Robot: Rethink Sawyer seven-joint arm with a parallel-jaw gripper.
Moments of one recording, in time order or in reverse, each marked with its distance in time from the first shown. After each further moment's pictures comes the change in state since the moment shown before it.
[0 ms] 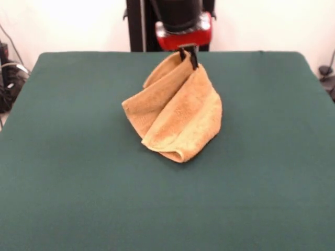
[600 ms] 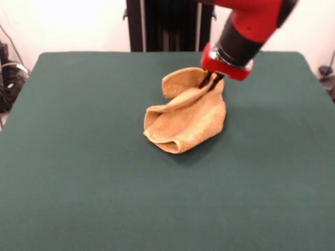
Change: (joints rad) arm 0.608 0.286 -0.450 -0.349 -0.071 0.086 0.435
